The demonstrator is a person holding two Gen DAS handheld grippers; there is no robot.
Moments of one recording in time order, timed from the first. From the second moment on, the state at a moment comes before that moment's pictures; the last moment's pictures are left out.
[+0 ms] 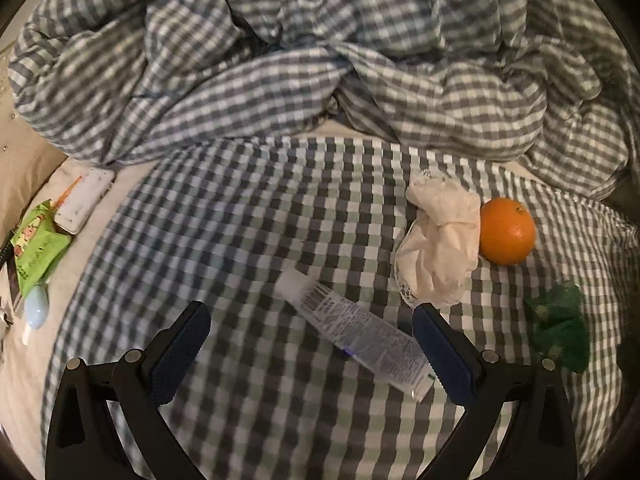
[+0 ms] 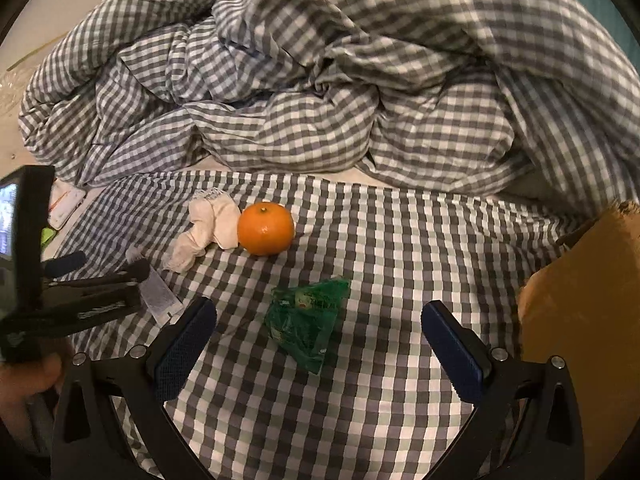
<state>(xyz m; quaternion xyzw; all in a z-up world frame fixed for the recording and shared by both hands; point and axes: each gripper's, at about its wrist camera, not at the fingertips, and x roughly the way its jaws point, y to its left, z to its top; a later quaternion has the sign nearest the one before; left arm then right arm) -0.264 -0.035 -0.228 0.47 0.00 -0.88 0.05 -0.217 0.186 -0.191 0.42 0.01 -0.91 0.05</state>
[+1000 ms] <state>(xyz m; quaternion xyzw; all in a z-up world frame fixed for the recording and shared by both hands) -0.258 -0.040 -0.224 0.45 0.03 -0.89 0.01 -0.228 0.190 -0.223 0.44 0.00 -0.89 0.05</state>
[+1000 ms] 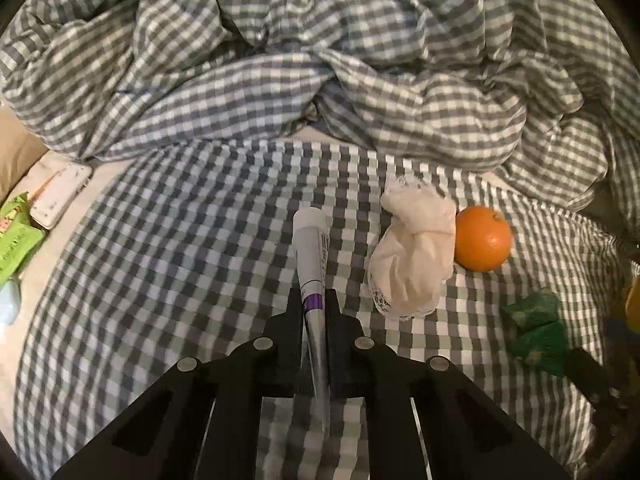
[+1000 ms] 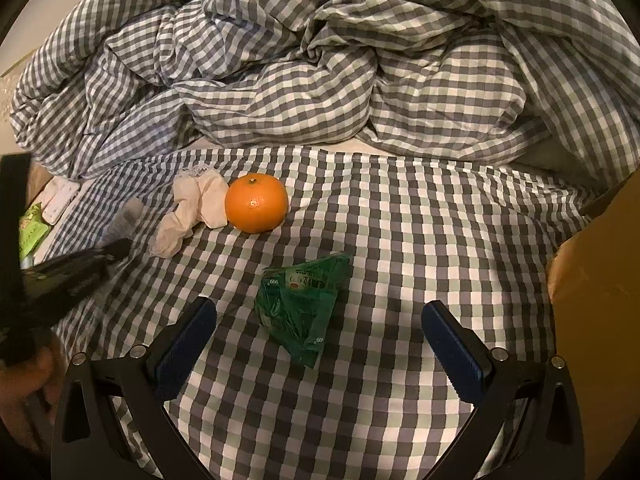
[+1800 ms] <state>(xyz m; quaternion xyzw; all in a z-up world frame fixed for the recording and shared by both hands) -0.234 -0.072 -0.183 0.42 0.04 -0.91 0.03 -0.248 0.171 -0.247 0.47 0.00 -0.88 0.08</state>
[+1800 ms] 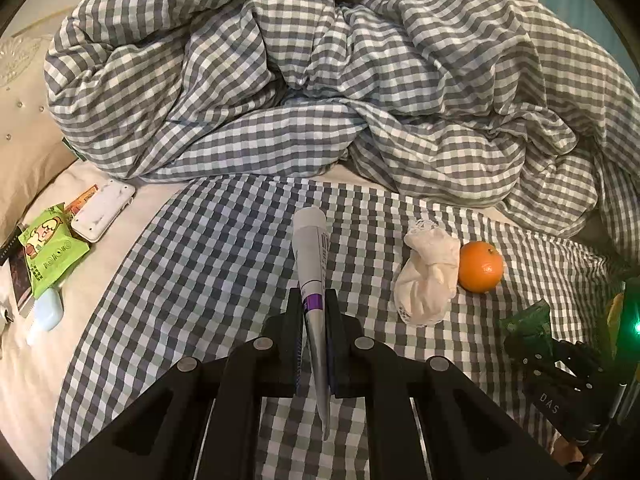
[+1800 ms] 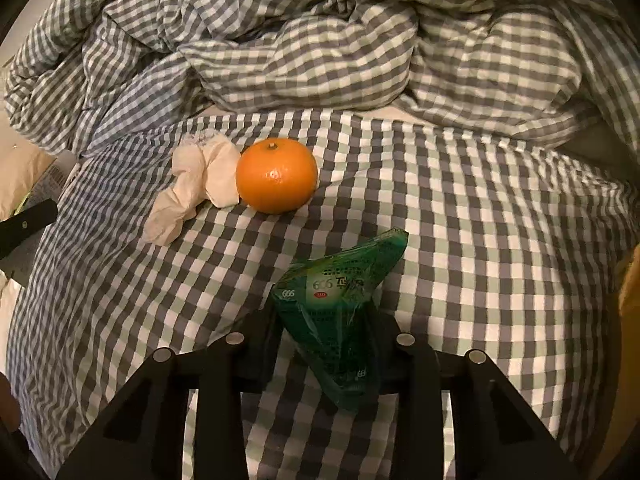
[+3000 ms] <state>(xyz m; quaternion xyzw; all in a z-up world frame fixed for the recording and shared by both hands) -0.081 -0.005 -0.011 0.29 0.02 -0.96 -0.02 -0.065 0.211 -0.032 0.29 -0.03 -0.95 0.08</state>
